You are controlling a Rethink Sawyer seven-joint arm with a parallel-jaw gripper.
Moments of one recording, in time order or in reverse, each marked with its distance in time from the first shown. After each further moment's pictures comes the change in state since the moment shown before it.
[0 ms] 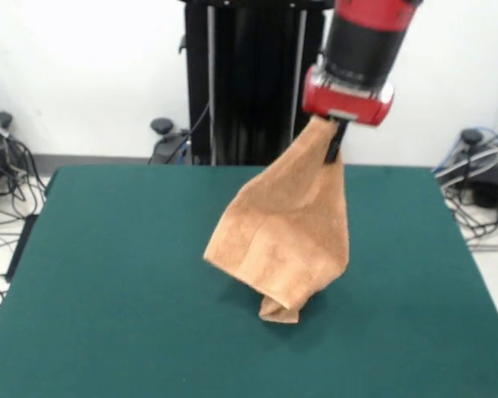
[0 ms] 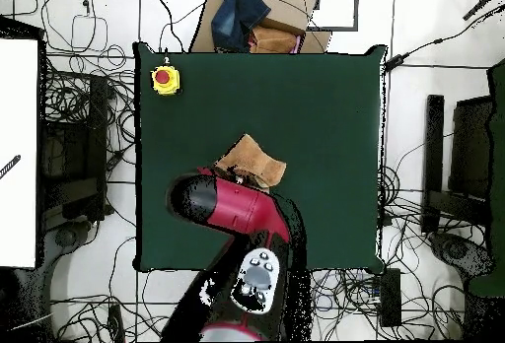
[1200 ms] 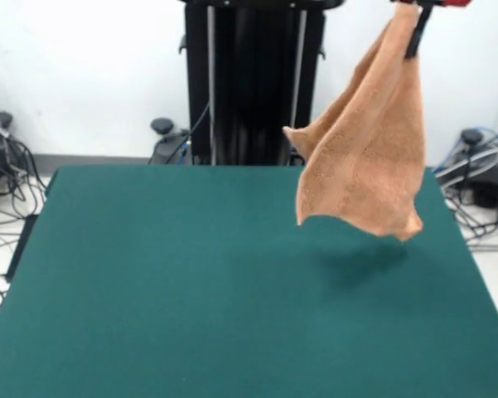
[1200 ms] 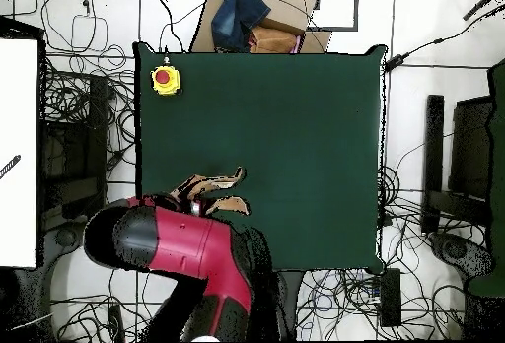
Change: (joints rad) arm 0.178 -0.257 -0.088 0.049 0.007 0.257 0.006
